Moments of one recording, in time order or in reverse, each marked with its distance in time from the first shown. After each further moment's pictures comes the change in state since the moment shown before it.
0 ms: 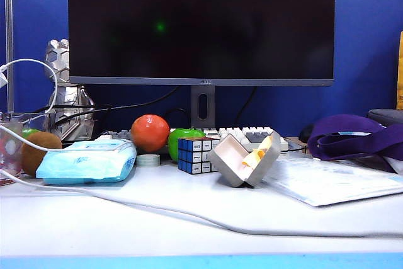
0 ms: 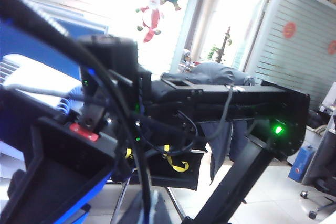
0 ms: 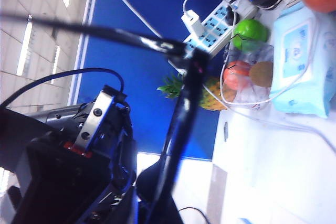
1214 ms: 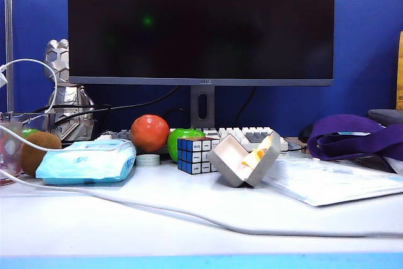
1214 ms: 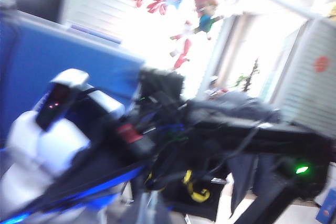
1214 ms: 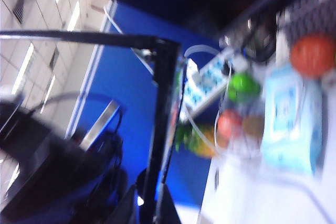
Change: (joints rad) left arm 0.091 -0.036 0.000 0.061 -0.069 -0.132; right arm -0.042 -0.018 0.002 0.111 0.108 -0.002
